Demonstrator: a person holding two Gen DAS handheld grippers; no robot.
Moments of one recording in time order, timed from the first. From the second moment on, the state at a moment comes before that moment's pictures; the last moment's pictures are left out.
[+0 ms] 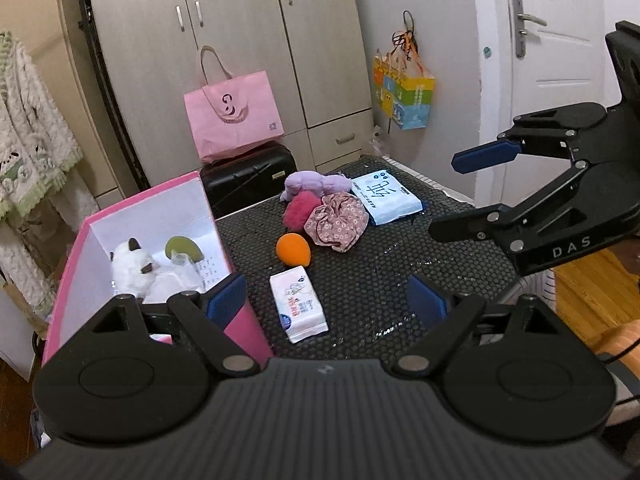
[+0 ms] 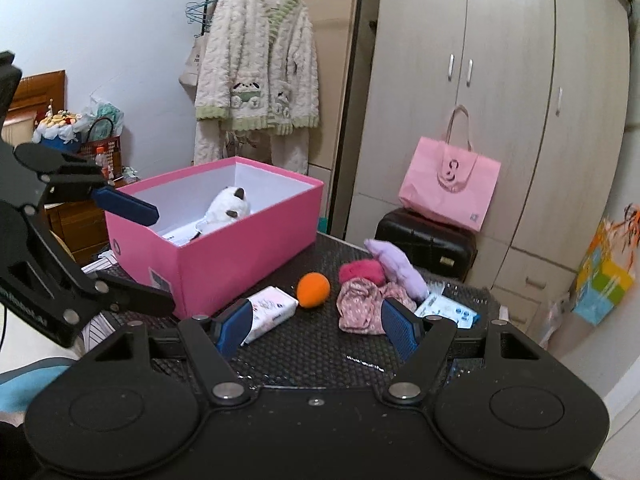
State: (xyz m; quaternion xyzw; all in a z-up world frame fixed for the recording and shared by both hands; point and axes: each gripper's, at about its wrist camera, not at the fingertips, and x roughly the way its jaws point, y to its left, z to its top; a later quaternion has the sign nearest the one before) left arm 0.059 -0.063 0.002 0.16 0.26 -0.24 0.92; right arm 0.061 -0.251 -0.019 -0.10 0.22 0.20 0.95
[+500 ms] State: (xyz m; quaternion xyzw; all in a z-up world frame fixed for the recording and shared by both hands) left arm 0.114 -0.113 -0.054 0.13 0.30 -0.18 0.93; right arm 0.137 -0.292 -0.061 -0.06 0.25 0.22 0.94
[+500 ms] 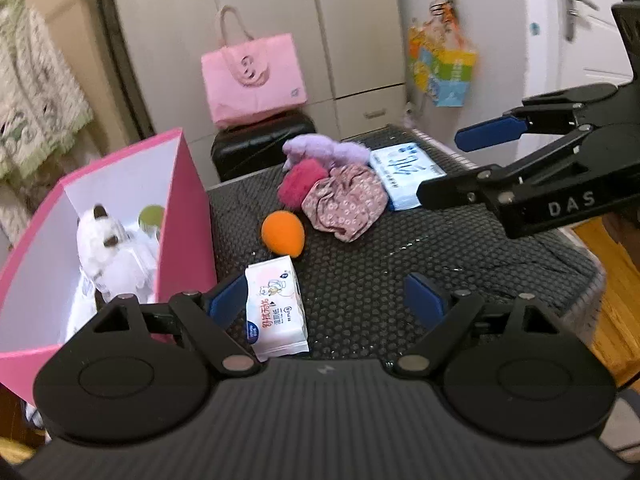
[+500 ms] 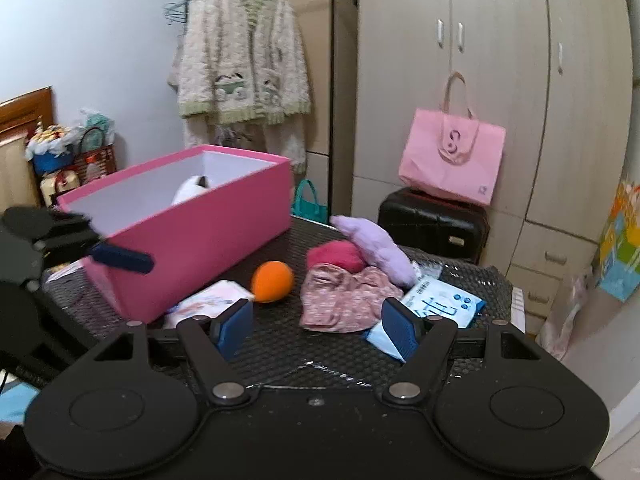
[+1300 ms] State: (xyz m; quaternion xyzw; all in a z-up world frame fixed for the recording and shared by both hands) left arm 0.176 -0.166 -0.105 0.19 0.31 0.04 0.93; right arm 0.252 -0.291 -0.103 -0.10 0.26 0.32 0.90
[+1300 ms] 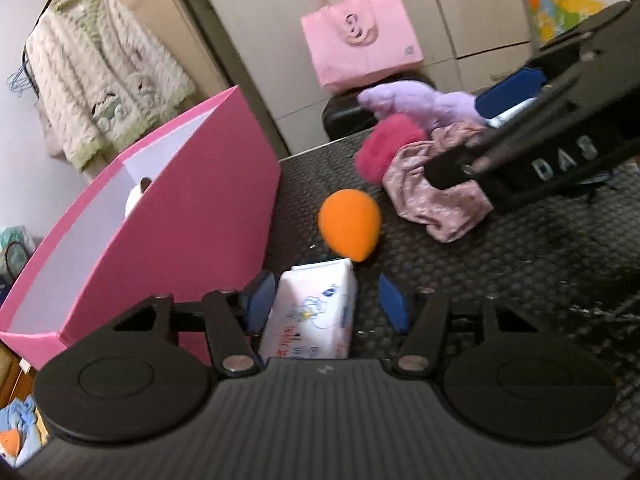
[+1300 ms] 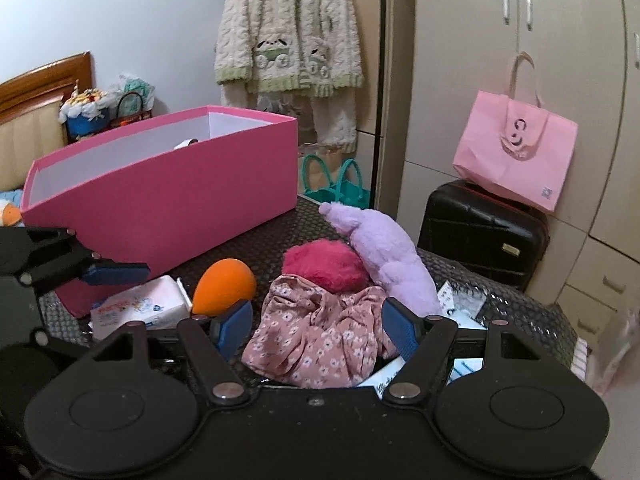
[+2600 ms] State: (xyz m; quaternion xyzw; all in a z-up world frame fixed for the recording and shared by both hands) left arm 0.171 -0.130 -0.098 0.09 0.38 -0.10 0.92; right arm 0.204 -0.301 -0.124 -0.09 0.30 0.36 0.88
